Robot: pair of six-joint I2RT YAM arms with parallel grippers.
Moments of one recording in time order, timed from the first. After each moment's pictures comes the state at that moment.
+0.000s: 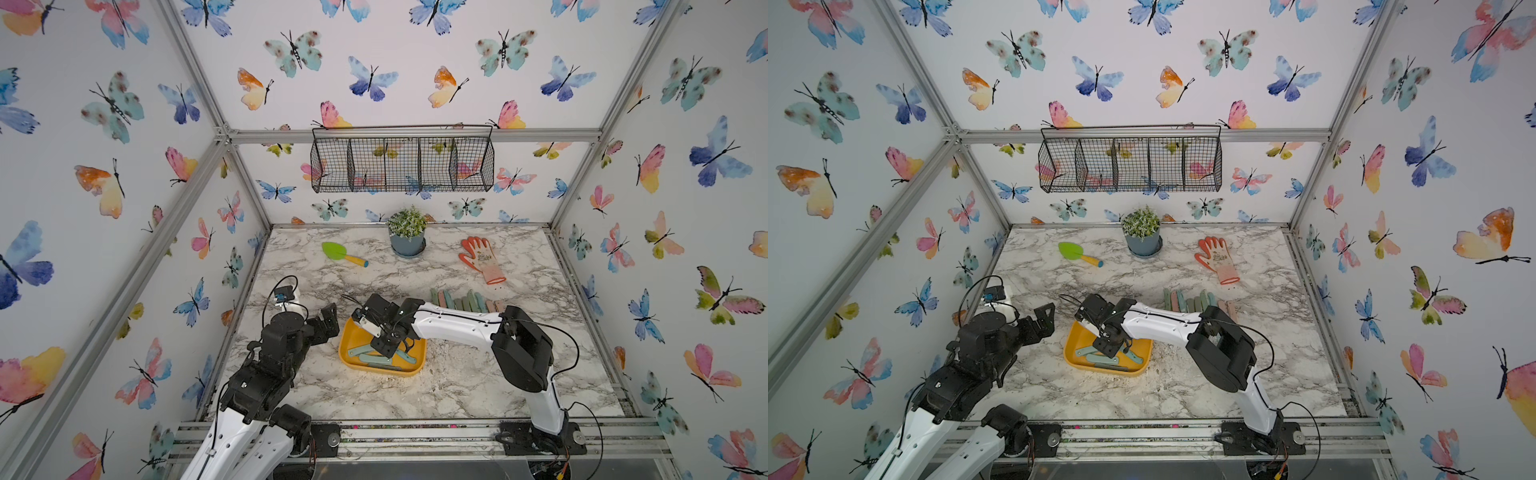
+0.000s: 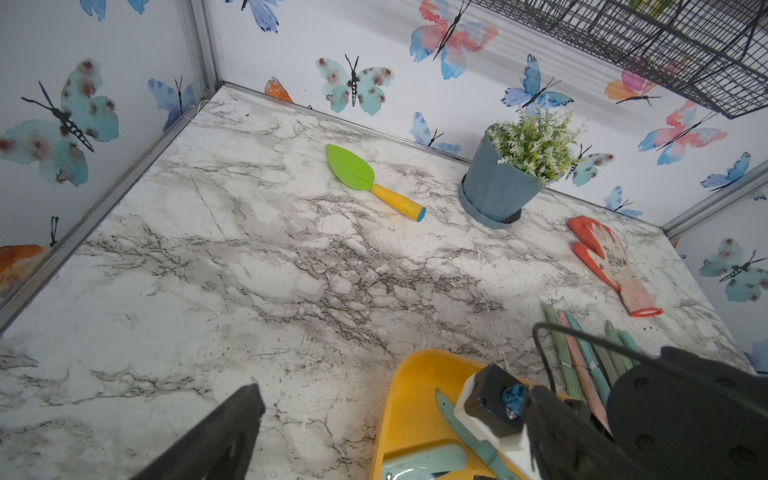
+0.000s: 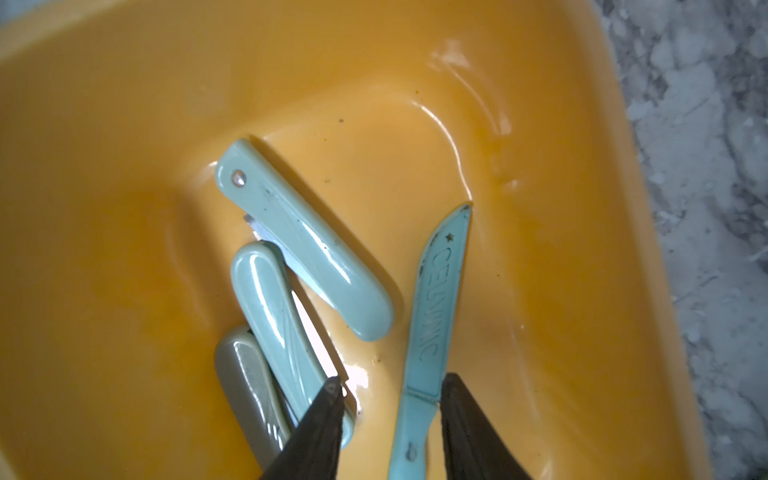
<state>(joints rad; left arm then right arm) -0.45 0.54 0.68 -0.61 -0.29 -0.48 1.11 2.06 1.55 -0.71 0.05 -0.03</state>
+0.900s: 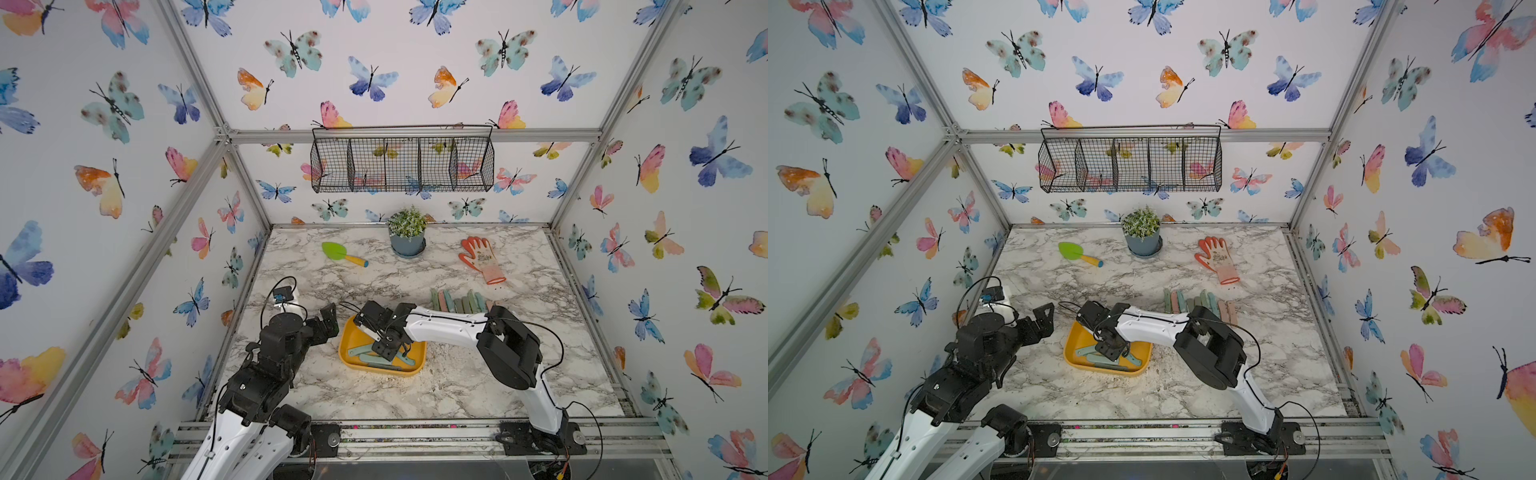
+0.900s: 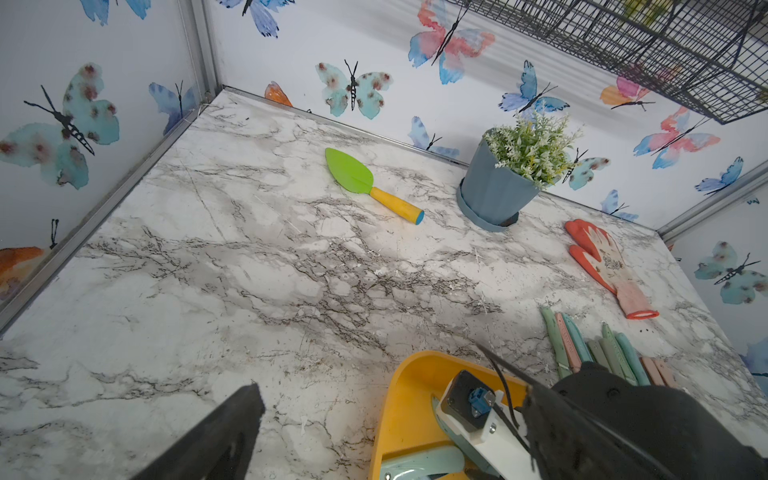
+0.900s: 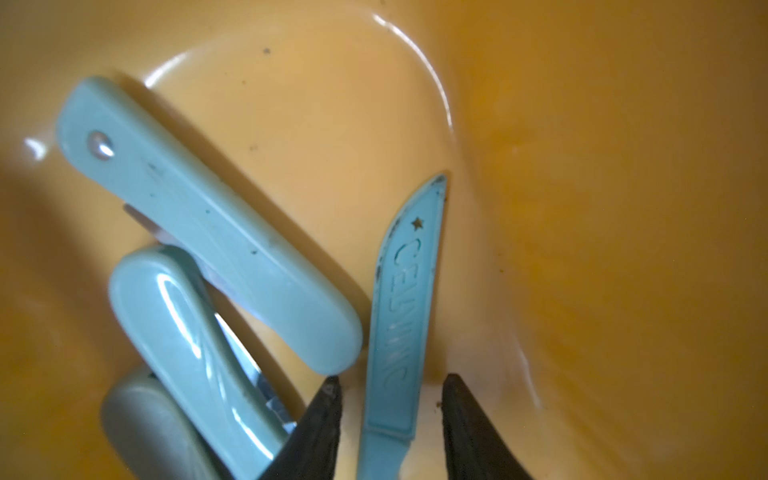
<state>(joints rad) -0.45 0.53 0.68 -0.61 -0.29 -0.48 1.11 2.14 1.58 -0.74 0.16 0.00</state>
